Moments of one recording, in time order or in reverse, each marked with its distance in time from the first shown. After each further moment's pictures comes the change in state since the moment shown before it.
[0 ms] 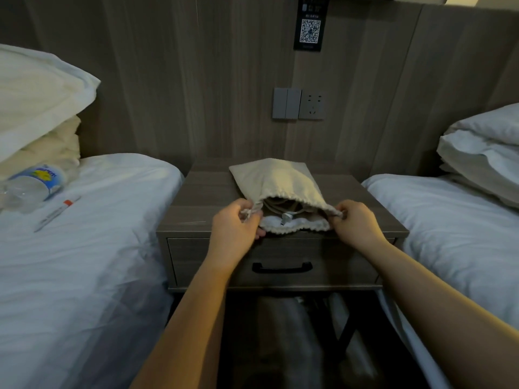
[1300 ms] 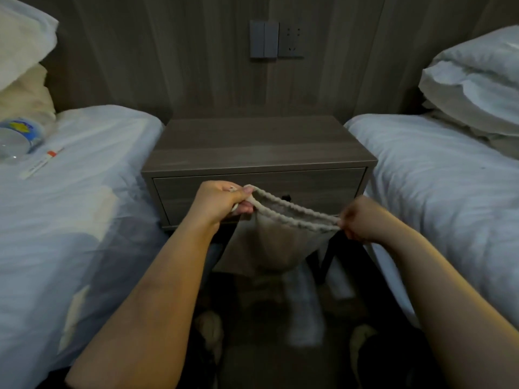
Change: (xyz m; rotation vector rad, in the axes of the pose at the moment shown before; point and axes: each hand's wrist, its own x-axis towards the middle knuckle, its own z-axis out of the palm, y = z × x) left_hand -0.066 0.002 0.004 -0.268 -0.173 -0.419; right_hand -0.101 0.066 -0.027 -0.267 -0.390 0.108
